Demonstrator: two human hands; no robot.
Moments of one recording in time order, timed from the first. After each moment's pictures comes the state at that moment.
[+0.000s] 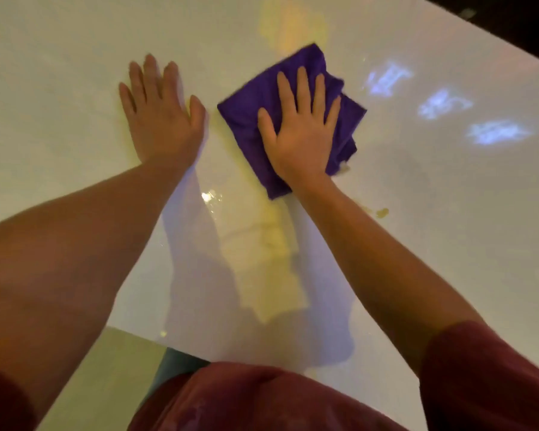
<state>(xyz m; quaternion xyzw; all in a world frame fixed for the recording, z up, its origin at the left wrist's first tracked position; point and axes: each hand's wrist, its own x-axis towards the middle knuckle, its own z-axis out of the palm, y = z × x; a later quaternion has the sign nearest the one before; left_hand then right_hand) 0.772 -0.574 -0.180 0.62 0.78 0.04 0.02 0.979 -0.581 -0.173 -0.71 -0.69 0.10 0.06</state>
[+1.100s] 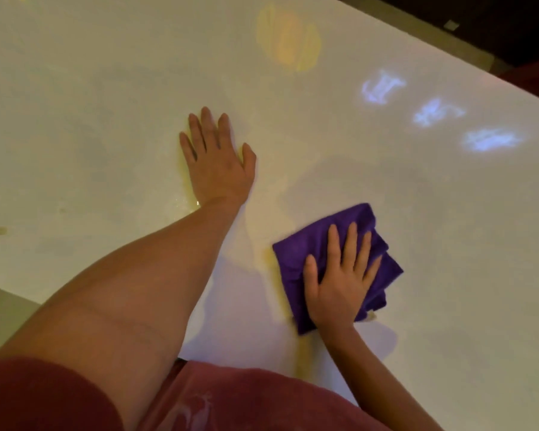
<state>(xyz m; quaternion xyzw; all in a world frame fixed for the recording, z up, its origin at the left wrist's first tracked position) 0.924 -0.624 -0.175 0.61 0.79 0.02 0.06 1.125 -0.816 -0.177 -0.78 -0.62 0.07 0.09</state>
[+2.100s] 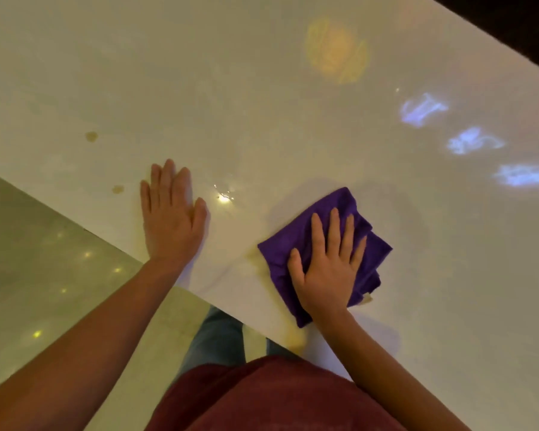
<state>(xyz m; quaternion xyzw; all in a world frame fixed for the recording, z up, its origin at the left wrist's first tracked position) 0.675 -0.788 -0.175 0.59 0.80 0.09 0.09 0.955 -0.820 -0.176 -0.69 -0.71 0.10 0.06</state>
